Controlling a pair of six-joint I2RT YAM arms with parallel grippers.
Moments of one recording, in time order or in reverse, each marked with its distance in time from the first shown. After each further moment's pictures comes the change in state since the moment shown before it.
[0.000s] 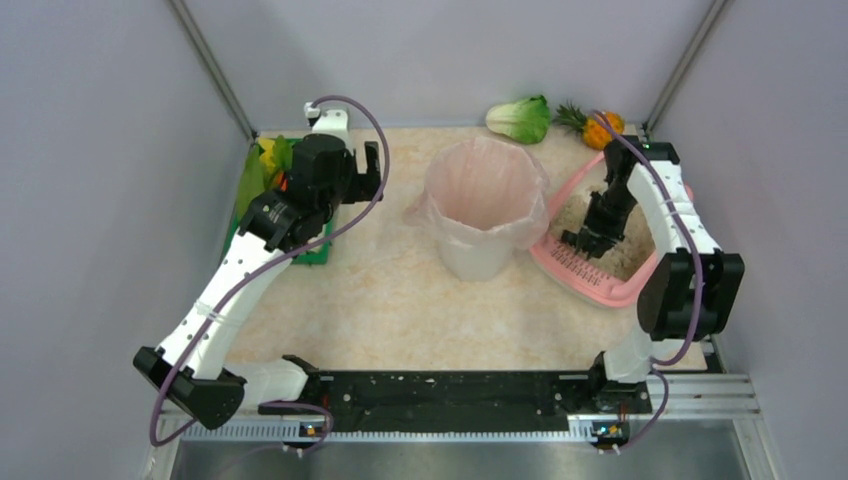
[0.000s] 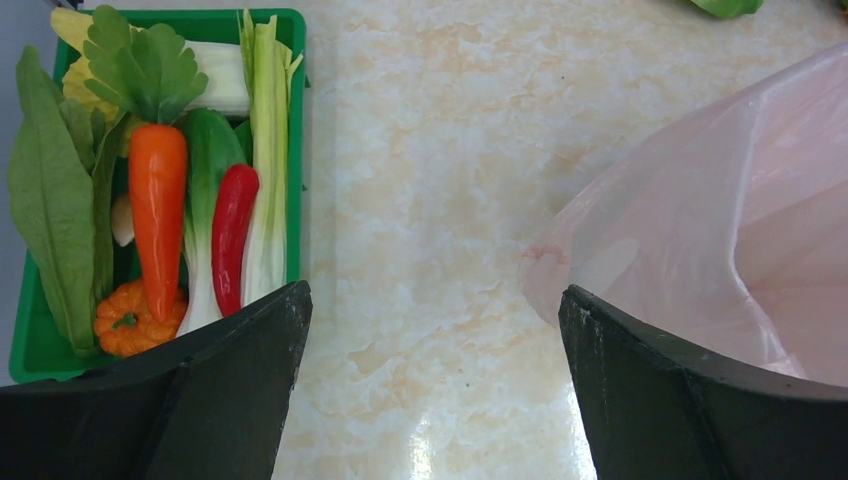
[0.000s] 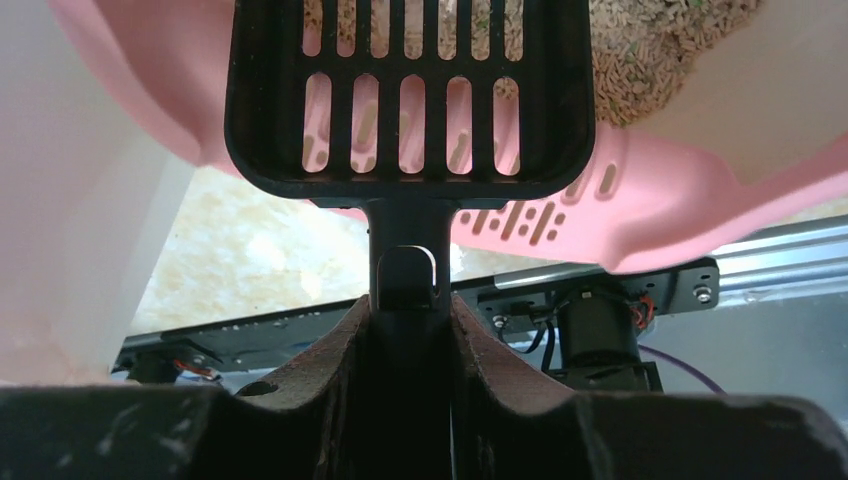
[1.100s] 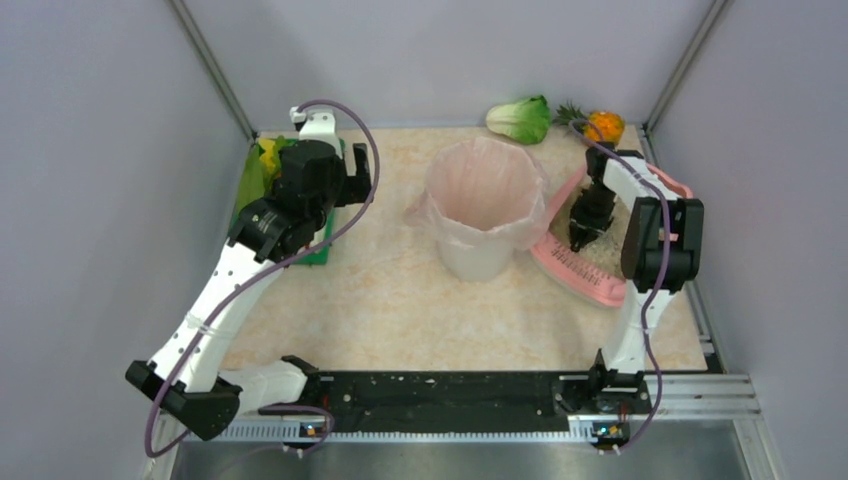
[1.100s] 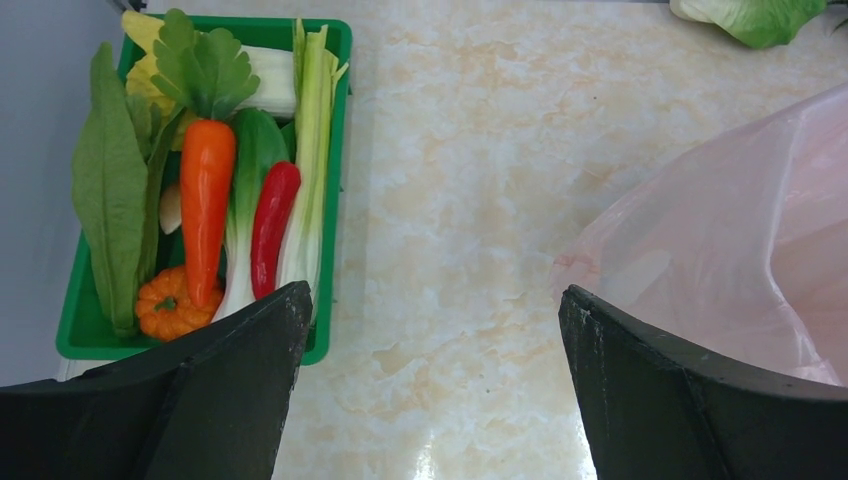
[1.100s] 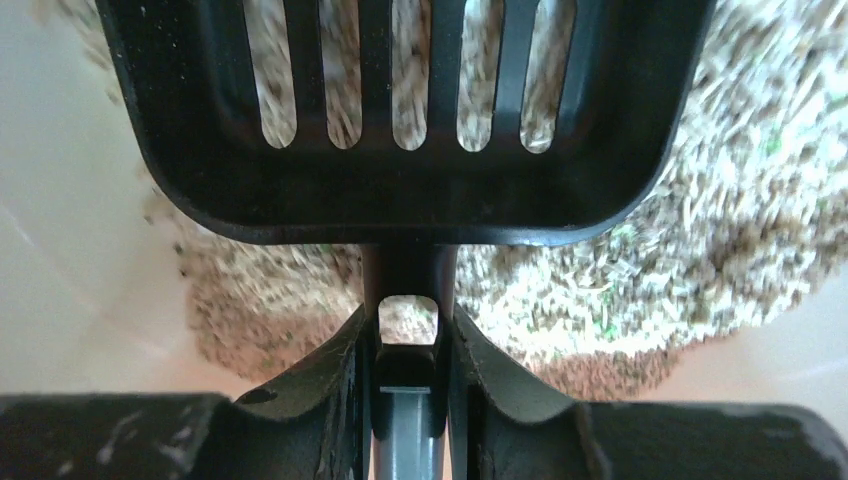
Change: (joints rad) left arm 0.006 -0.050 -0.023 -0.004 -0.061 0.000; right arm -0.032 0.360 0.003 0.375 0.145 0.030
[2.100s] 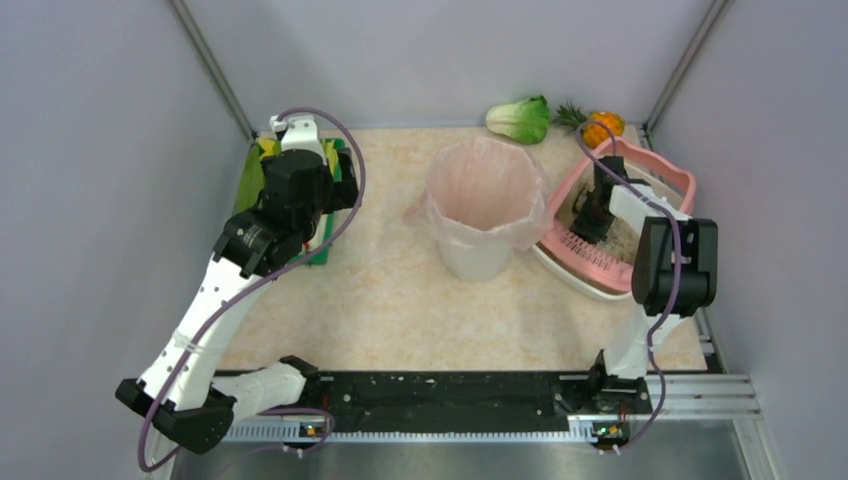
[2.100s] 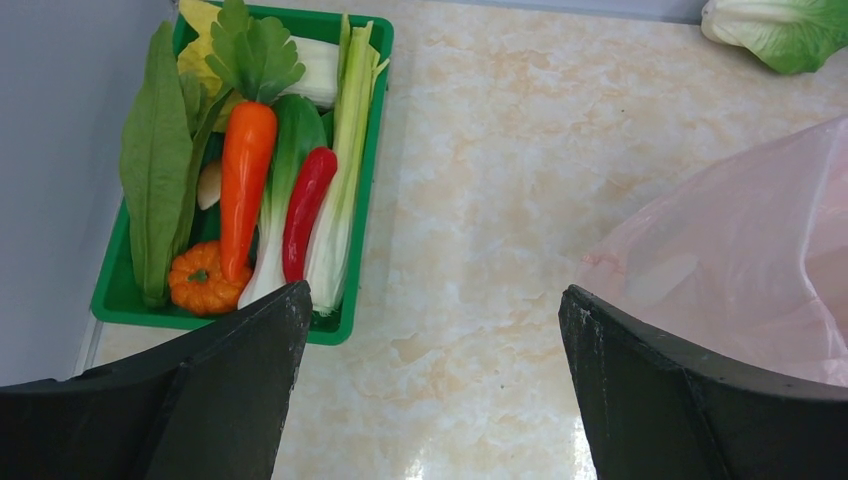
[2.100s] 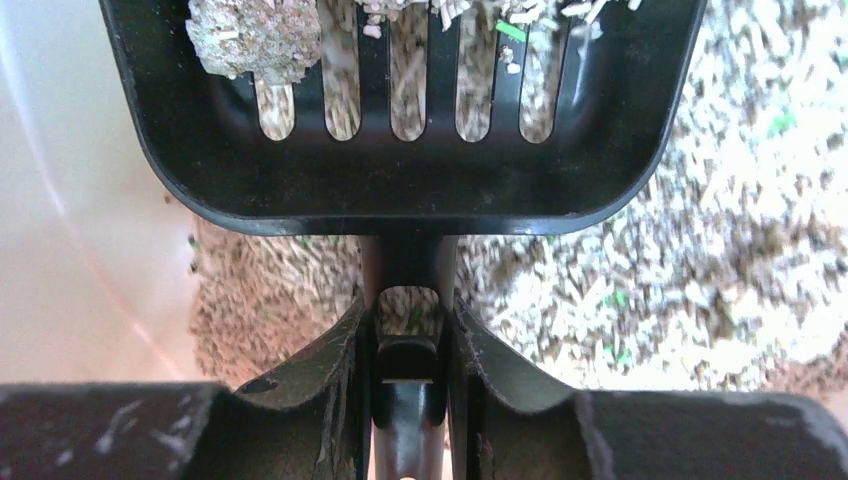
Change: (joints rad) left arm 0.007 -0.079 -0.022 -0.047 -0.075 -0.034; right arm -0.019 -0.146 -0.273 0.418 -0.026 0.008
